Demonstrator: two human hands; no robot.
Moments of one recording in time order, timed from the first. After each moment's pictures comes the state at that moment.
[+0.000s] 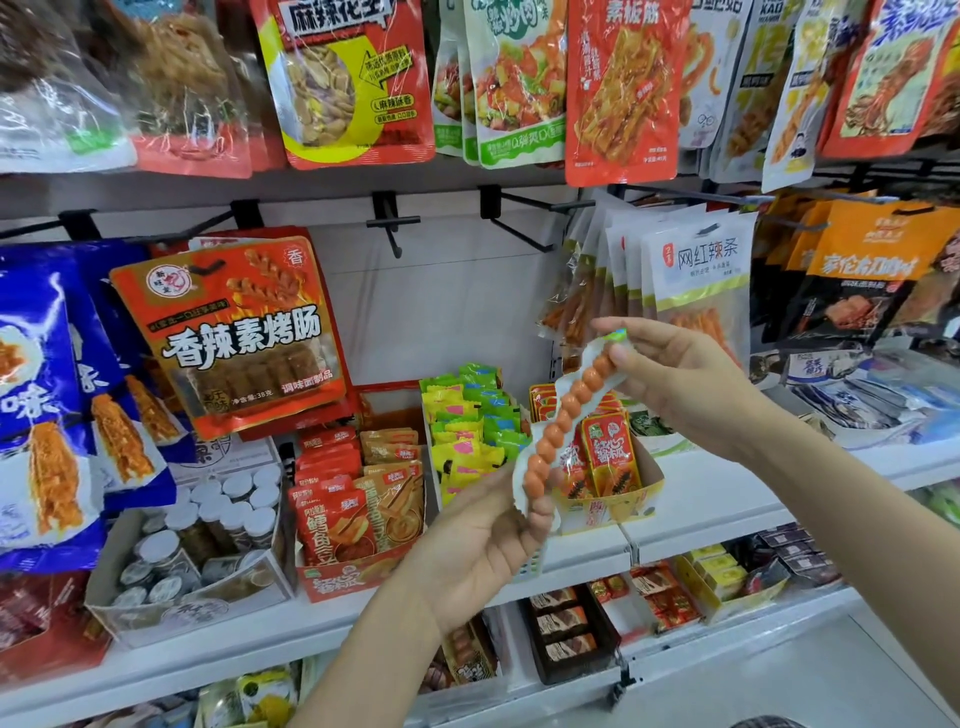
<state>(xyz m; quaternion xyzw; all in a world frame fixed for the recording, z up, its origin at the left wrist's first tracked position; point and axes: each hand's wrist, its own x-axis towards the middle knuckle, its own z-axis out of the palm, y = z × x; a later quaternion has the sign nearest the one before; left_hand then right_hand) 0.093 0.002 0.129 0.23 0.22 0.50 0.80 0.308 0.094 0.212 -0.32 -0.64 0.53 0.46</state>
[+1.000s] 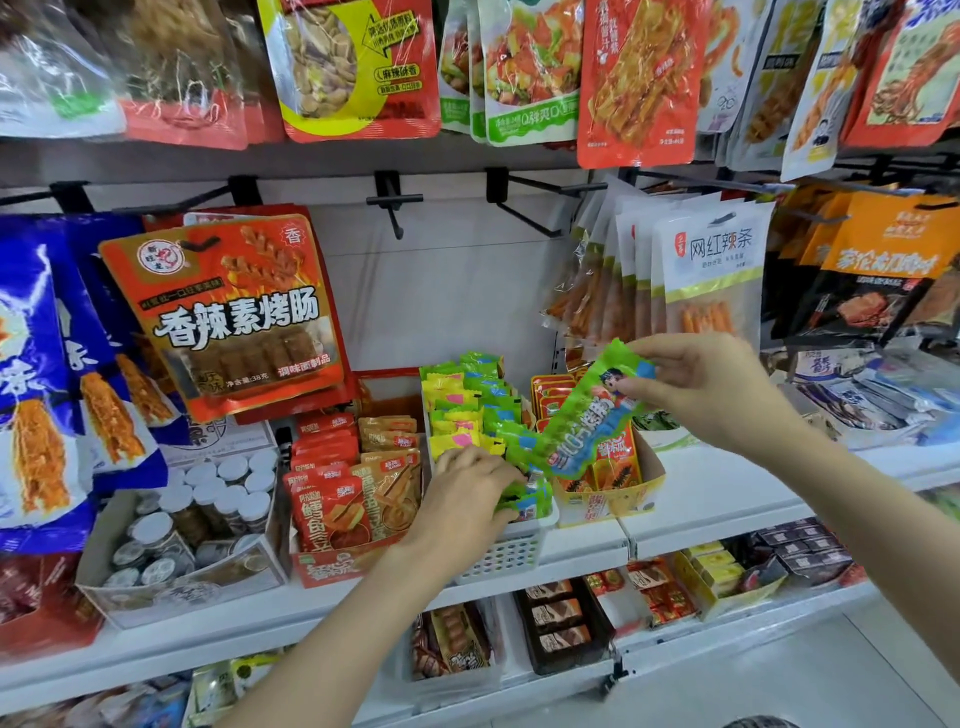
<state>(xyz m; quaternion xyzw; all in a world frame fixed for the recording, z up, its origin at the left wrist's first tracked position) 0.073 0.051 0.080 0.82 0.55 0.19 0.00 0.318 0.089 0.210 -0.52 -0.76 0.17 0.36</state>
